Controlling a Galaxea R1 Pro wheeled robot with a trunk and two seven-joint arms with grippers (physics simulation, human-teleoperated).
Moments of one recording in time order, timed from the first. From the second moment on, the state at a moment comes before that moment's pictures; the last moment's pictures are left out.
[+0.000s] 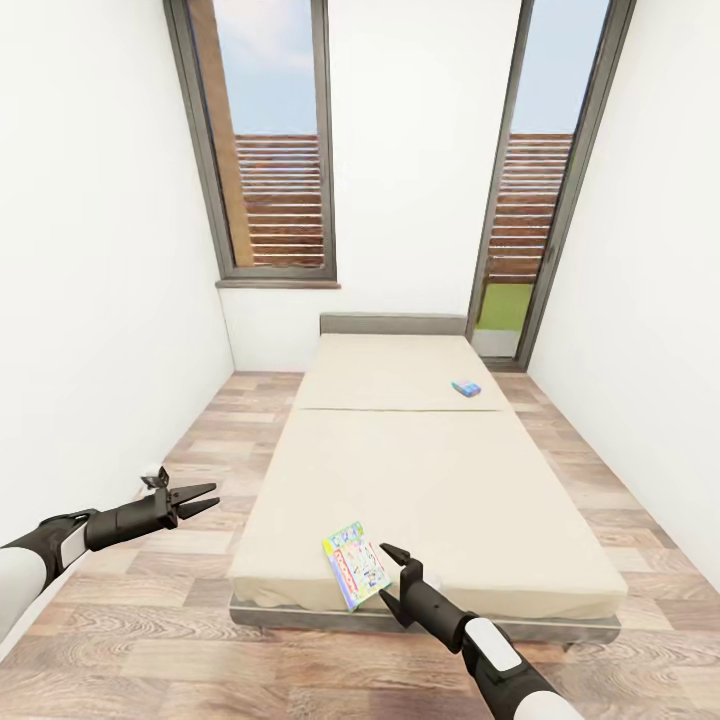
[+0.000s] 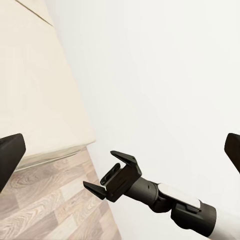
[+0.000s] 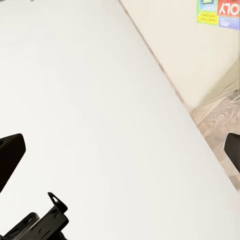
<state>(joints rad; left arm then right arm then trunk) -1.00 0.43 0.07 0.00 0.18 0.44 -1.57 -0.54 0.13 -0.16 -0.38 -1.08 0.60 0.47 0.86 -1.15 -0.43</state>
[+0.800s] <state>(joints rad) -1.00 0.43 0.07 0.00 0.18 0.44 -1.57 -0.54 0.13 -0.16 -0.38 -1.08 0.59 0.46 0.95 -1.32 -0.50</state>
